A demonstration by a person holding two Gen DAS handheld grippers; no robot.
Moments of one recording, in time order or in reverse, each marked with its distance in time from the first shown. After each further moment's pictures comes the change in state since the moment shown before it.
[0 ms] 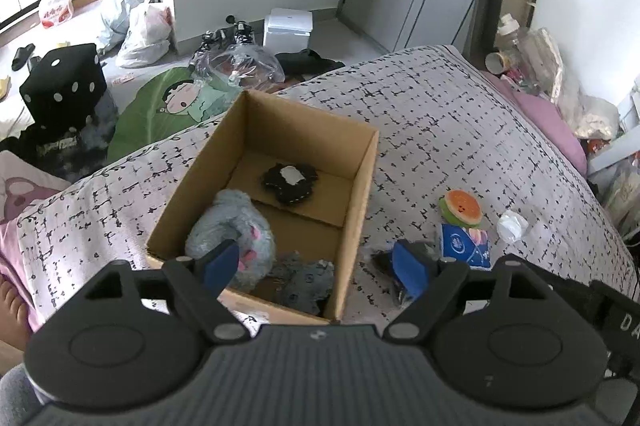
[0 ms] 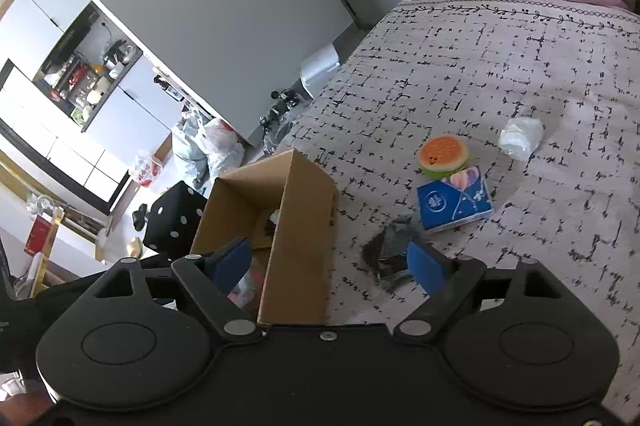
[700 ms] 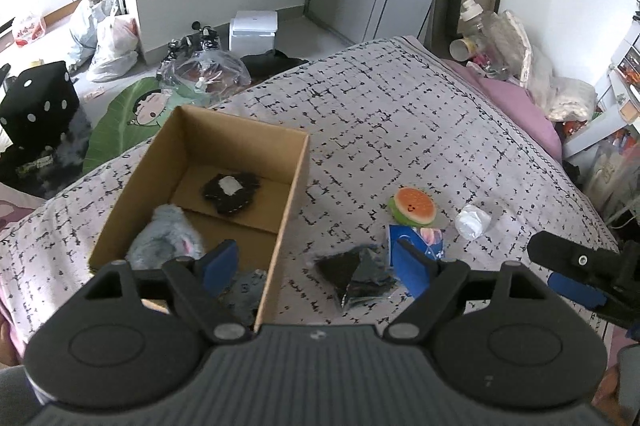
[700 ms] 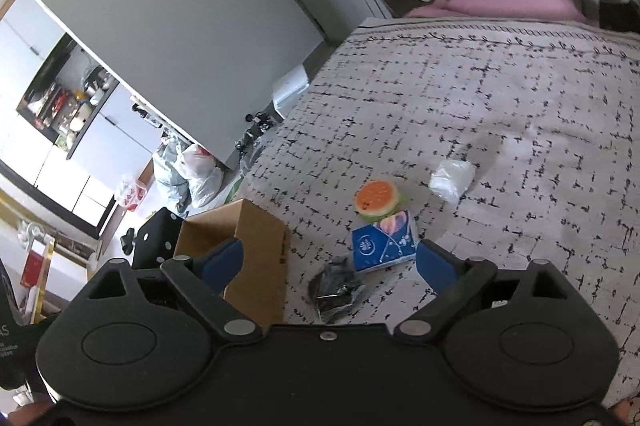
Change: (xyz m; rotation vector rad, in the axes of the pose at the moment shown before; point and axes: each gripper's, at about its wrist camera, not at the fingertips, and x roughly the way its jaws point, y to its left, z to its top) left arm 0.006 -0.055 0.008 0.061 0.011 -0.044; right arm -0.032 -0.059 0.040 0.074 -0.029 -0.037
